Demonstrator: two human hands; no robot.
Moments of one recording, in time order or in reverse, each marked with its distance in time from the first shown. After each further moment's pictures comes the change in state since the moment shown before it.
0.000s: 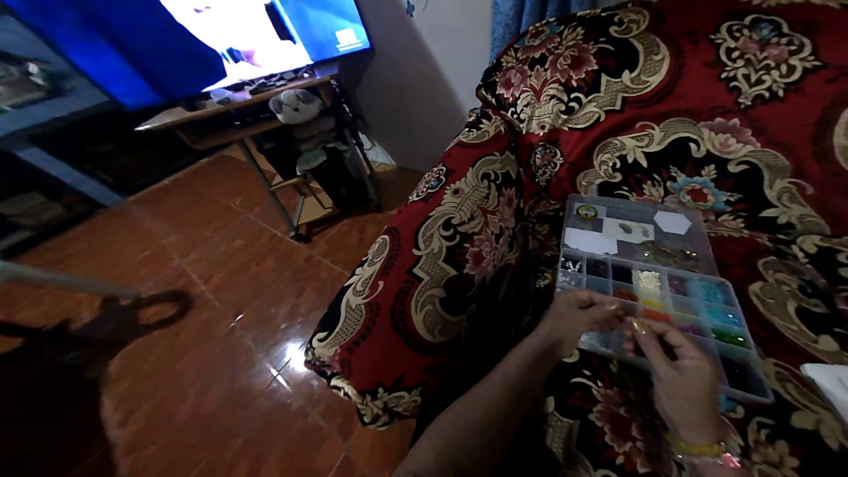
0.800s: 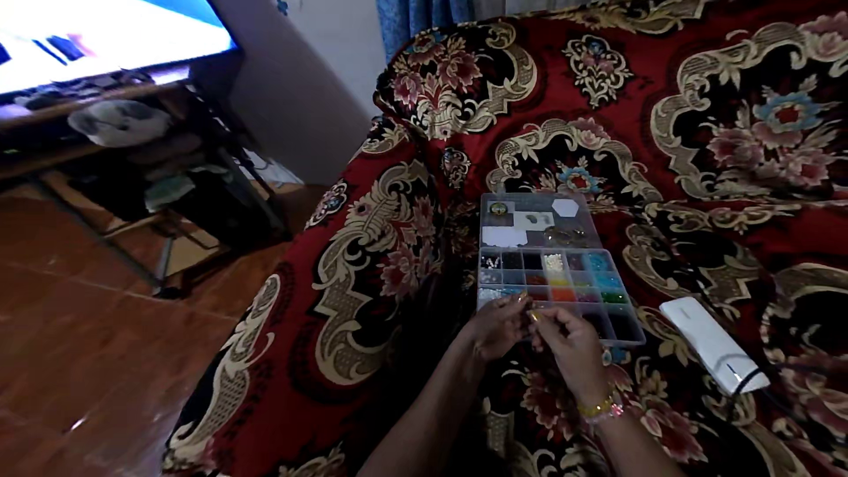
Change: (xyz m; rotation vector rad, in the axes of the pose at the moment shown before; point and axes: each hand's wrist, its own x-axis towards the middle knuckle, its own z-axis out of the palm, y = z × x) left_hand -0.001 -0.002 -0.005 -0.285 -0.157 -0.278; right_hand -0.005 -0.010 0.009 0.016 -0.038 0.133
